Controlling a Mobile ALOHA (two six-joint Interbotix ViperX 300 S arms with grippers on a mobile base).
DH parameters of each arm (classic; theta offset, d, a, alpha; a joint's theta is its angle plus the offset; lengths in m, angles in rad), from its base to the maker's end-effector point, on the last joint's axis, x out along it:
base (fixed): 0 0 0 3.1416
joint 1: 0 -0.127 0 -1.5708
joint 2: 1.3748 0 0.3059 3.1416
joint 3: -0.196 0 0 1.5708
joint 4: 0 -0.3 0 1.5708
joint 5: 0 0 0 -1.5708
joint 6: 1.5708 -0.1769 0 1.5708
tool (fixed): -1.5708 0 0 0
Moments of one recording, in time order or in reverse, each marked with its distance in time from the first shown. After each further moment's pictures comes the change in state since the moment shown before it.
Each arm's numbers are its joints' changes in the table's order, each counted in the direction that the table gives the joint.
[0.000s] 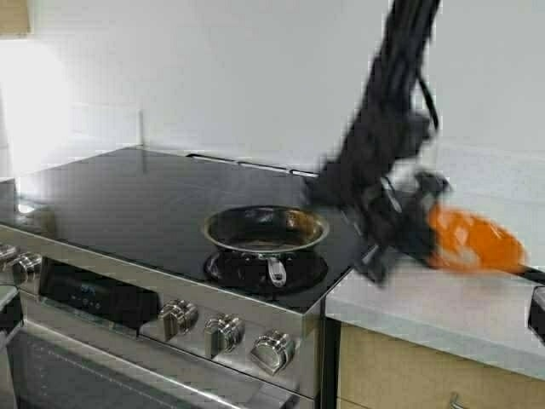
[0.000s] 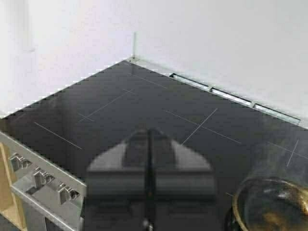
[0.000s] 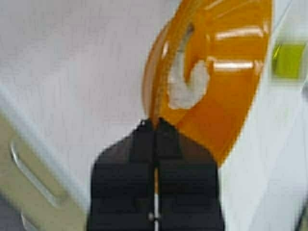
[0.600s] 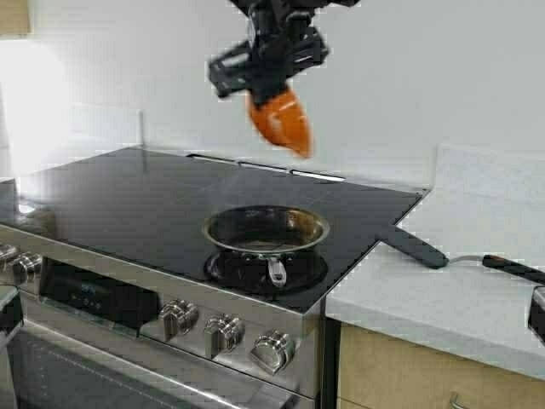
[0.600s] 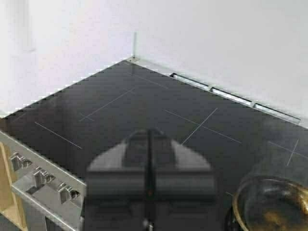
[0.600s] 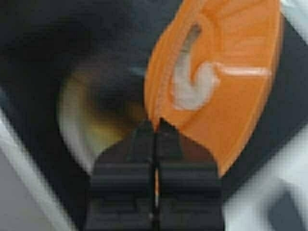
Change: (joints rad) left arm 0.000 0.000 0.000 0.000 -0.002 0.000; right arm 0.040 0.221 -0.402 -0.097 0.597 0.038
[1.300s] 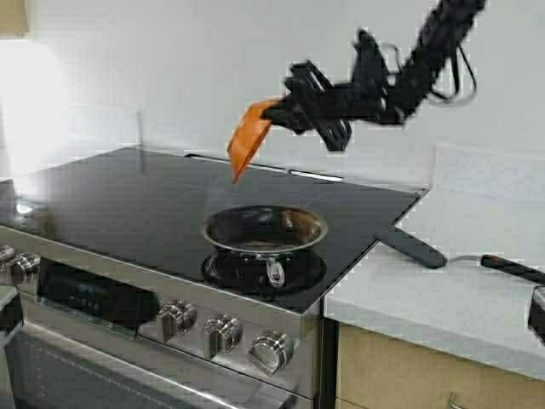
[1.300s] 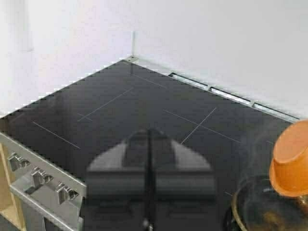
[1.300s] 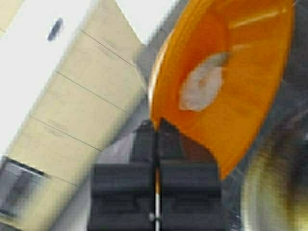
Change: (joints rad) left arm 0.000 -0.002 0.000 0.000 0.000 0.000; right arm 0.433 -0.347 -0.037 -0.569 1.293 -0.020
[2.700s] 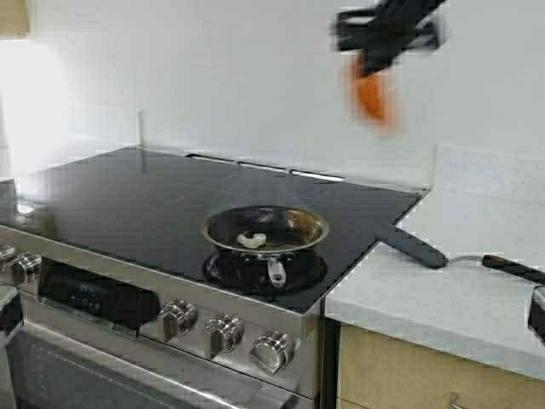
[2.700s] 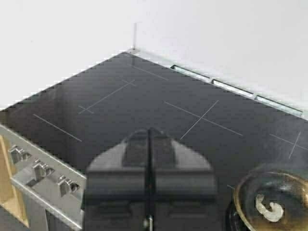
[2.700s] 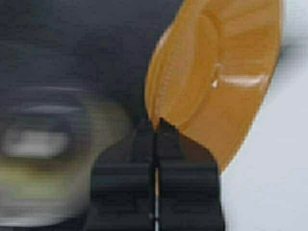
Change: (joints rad) left arm 0.000 -0.020 0.000 0.000 -0.002 -0.002; right arm 0.000 0.594 0.210 0.523 -1.177 0.176
